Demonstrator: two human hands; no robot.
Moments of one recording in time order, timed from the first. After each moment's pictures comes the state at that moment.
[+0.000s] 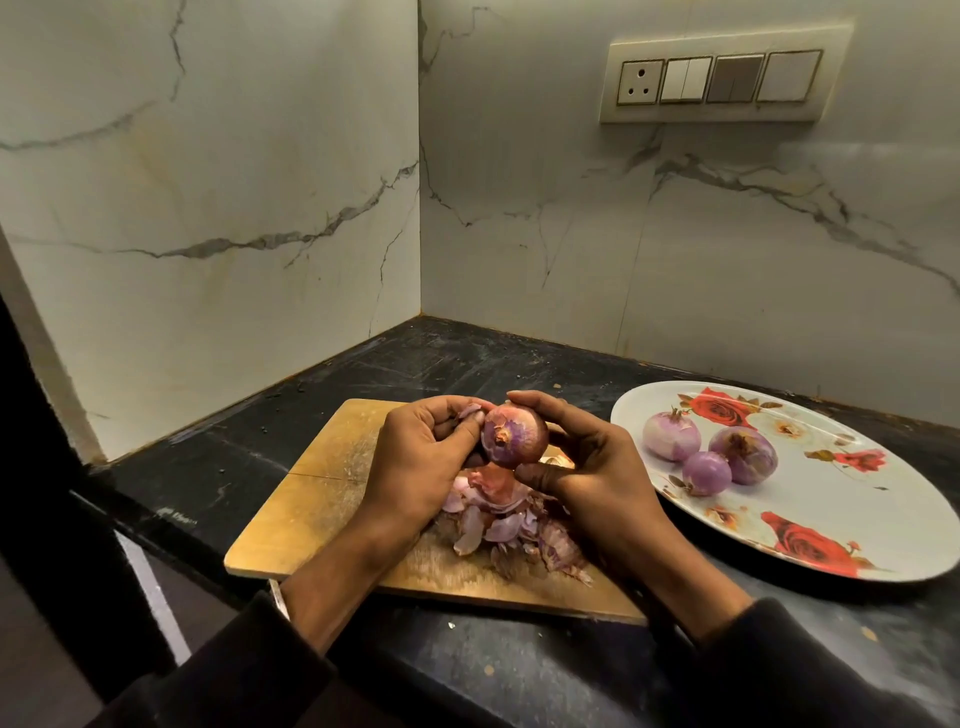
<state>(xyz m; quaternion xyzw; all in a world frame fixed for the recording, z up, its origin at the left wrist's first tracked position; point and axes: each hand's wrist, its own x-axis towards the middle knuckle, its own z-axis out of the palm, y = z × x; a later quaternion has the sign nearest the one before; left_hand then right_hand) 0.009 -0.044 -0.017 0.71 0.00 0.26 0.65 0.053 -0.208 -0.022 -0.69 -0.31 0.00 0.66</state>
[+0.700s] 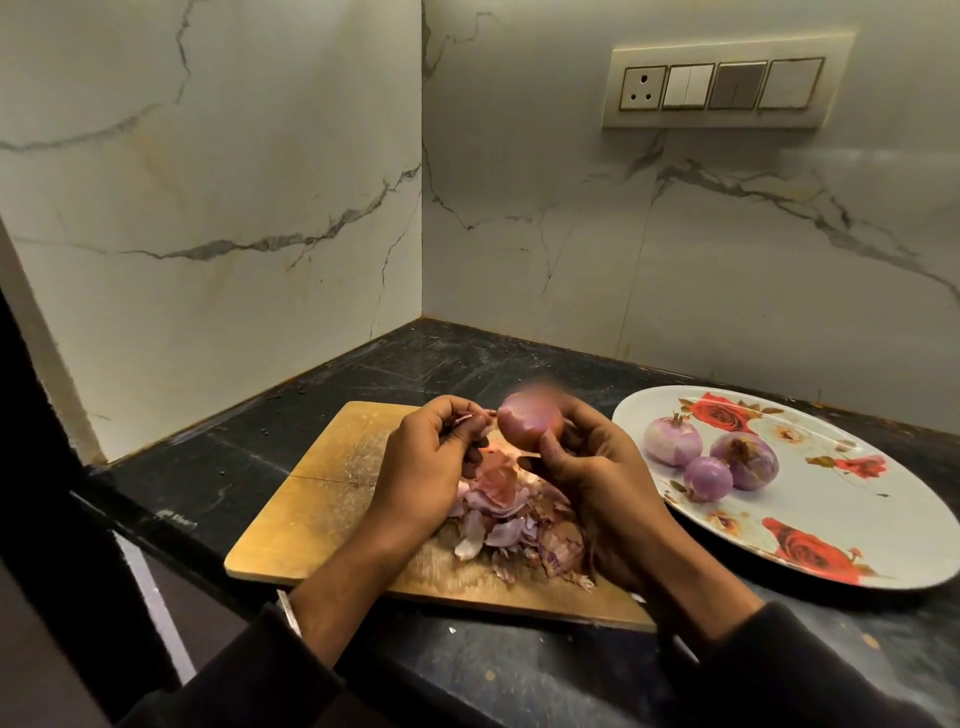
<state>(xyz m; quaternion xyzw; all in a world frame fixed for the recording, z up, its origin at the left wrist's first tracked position) 0.016 -0.040 -0.024 0.76 0.03 0.28 0.58 0.055 -0.206 -0.020 -0.57 -0.22 0.11 0.78</state>
